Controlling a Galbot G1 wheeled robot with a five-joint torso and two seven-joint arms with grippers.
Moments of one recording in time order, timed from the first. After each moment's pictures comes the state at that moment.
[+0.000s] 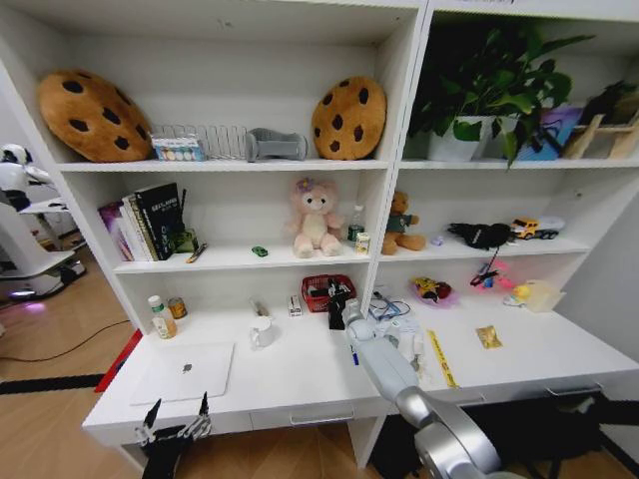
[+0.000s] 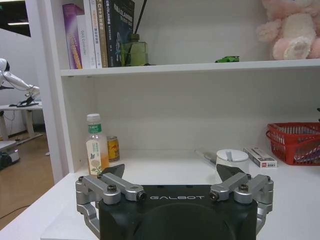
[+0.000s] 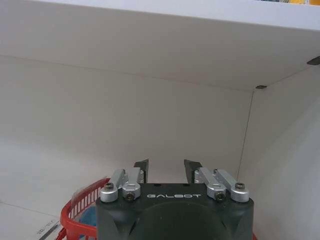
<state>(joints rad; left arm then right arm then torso) 2.05 -1.51 -0.70 -2.29 -0.15 -0.08 -0.08 -0.44 1.45 0.10 0.70 0.17 0.32 0.01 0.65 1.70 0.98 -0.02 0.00</state>
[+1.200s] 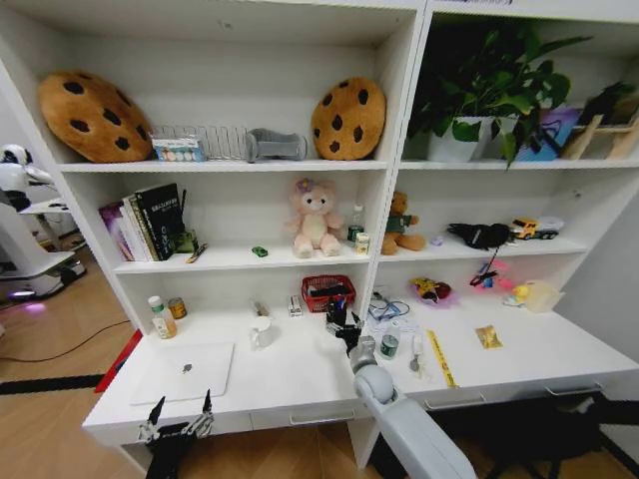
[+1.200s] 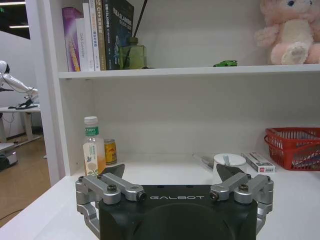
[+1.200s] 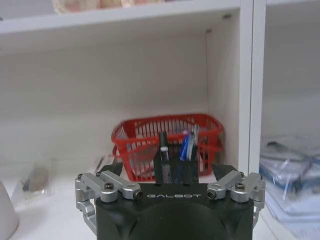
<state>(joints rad) 2.04 -1.52 -0.68 -2.28 -0.14 -0.09 -0.09 -0.99 1.21 0.03 1.59 0.55 -0.14 0.36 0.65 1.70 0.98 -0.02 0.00</state>
